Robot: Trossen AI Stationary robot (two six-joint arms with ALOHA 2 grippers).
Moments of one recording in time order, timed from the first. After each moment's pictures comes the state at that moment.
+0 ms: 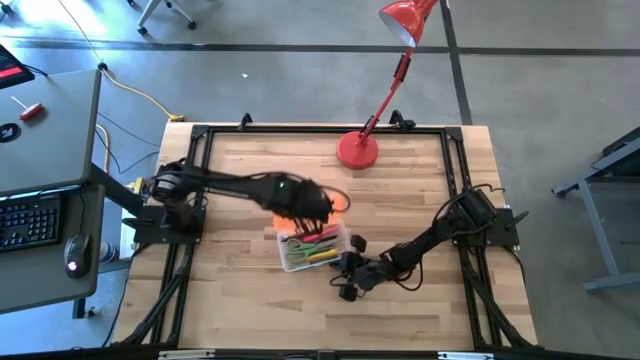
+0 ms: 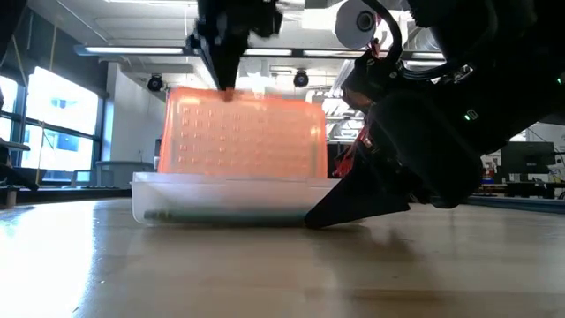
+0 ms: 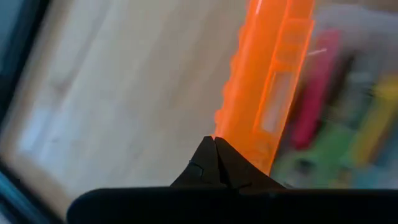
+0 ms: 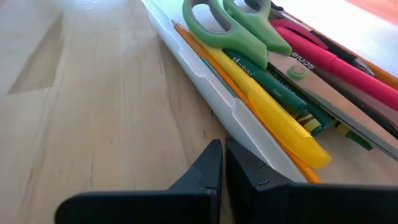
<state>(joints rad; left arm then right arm) -0.12 1.89 1.73 -1.36 -0.33 -0.66 0.44 2.02 0.83 0.50 0.56 0.47</state>
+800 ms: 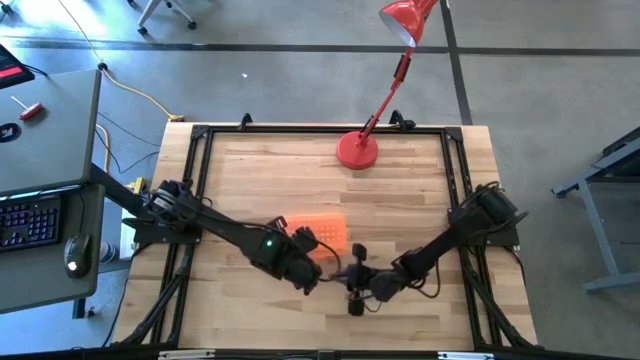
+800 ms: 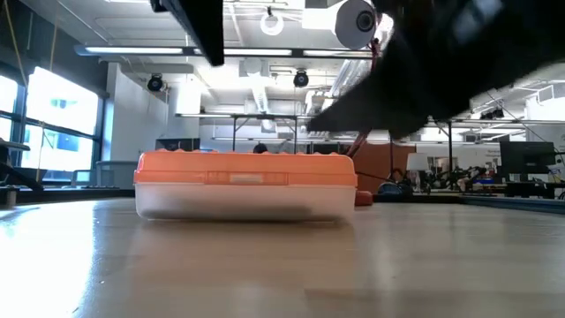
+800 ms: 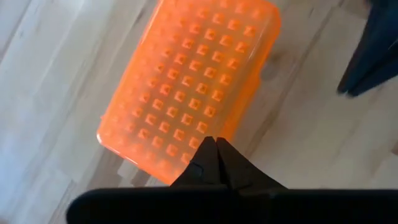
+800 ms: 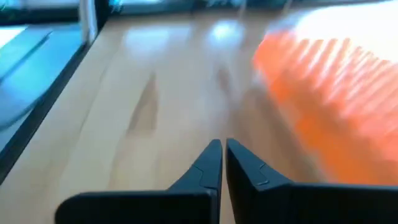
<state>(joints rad) -0.44 1.89 1.77 -1.29 -0.43 -0.91 0.57 1.91 0.83 0.61 0.57 0.36</state>
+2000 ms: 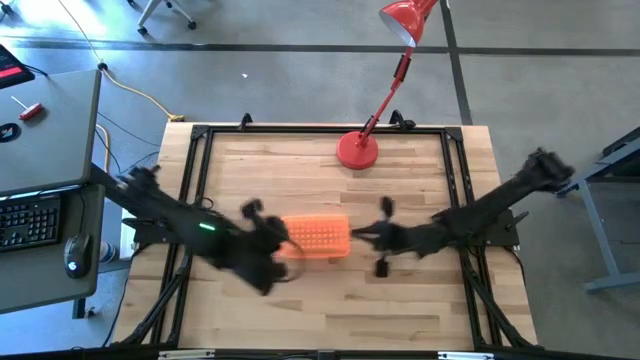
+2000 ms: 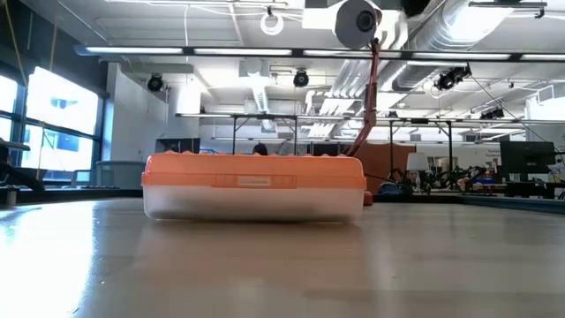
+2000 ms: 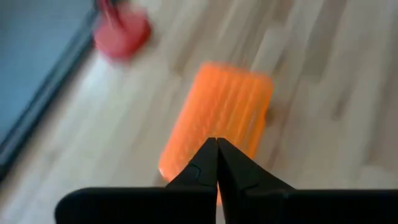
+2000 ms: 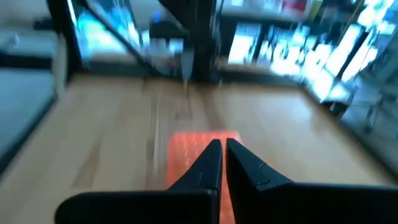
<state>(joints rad) -0.54 1.65 1.73 -1.30 -0.68 -0.79 0.47 1.31 0.83 0.14 0.60 0.10</state>
